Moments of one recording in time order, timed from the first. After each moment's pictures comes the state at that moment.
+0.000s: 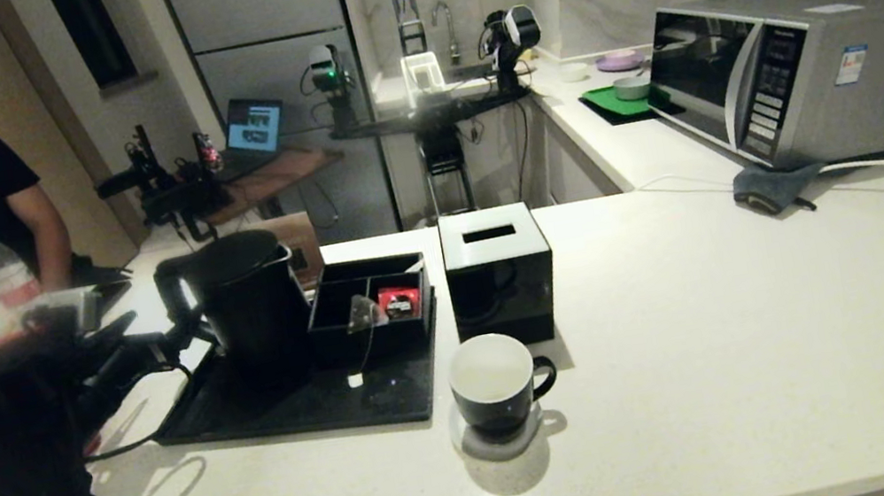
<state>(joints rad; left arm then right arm) 0.30 2.29 -0.78 -1.52 -0.38 -0.03 0.00 0.00 0.00 -0.01 -0.02 0.05</state>
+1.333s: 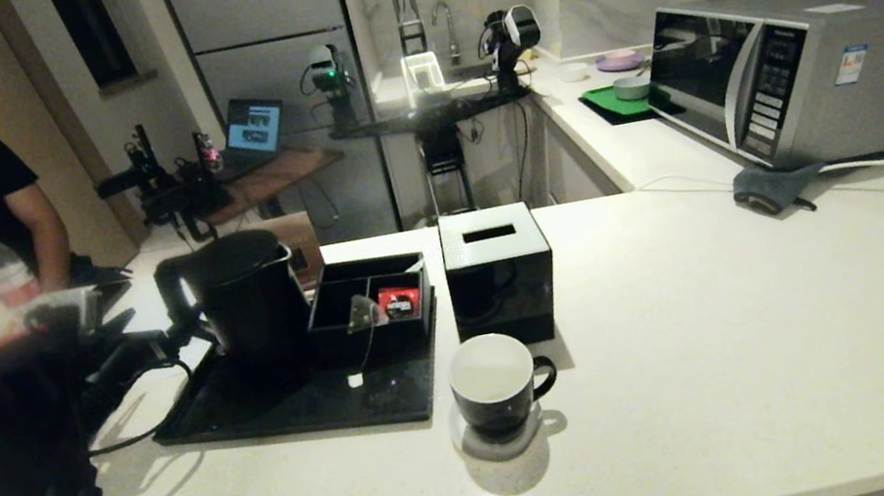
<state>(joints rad) 0.32 2.34 -0.85 -1.52 -0.38 -0.03 0.00 0.00 0.00 -0.01 -0.02 0.05</state>
